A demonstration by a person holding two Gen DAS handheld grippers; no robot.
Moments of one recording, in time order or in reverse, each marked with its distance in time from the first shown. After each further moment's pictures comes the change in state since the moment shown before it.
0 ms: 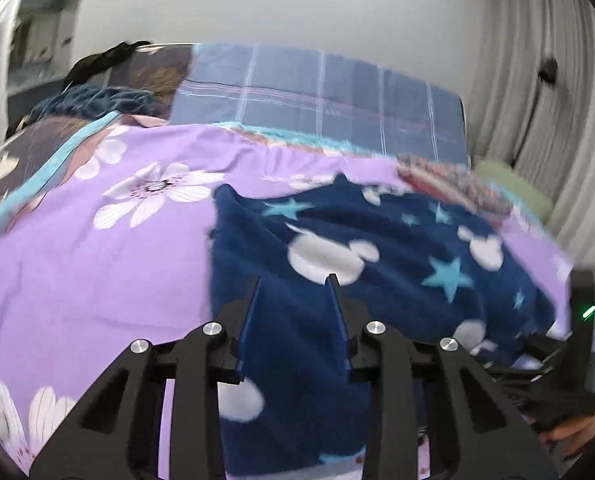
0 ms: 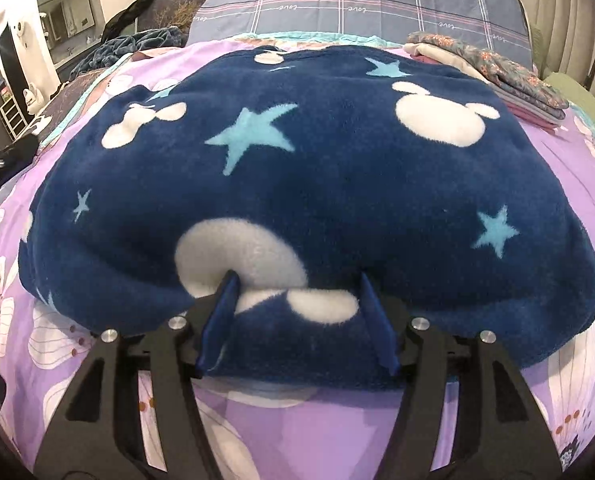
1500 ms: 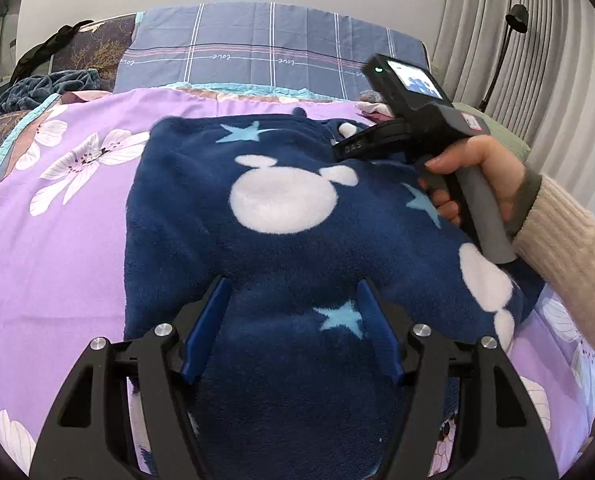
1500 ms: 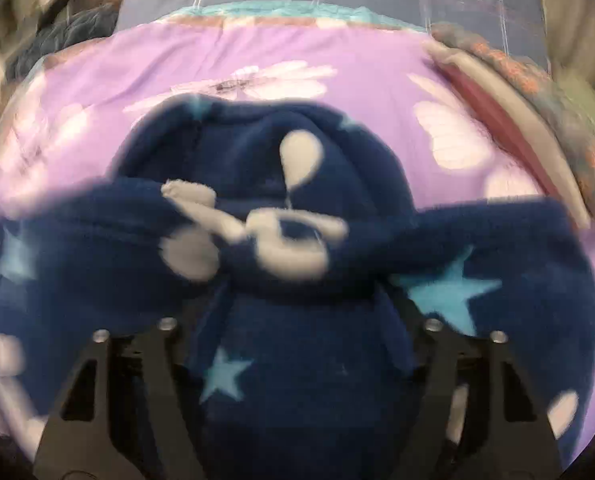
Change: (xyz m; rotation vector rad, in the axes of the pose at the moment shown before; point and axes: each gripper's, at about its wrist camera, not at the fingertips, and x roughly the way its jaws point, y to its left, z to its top) left arm 0.054 -0.012 -0.021 0.092 0.123 -0.122; right arm 0.157 0.002 0.185 -0.026 0.142 -0.177
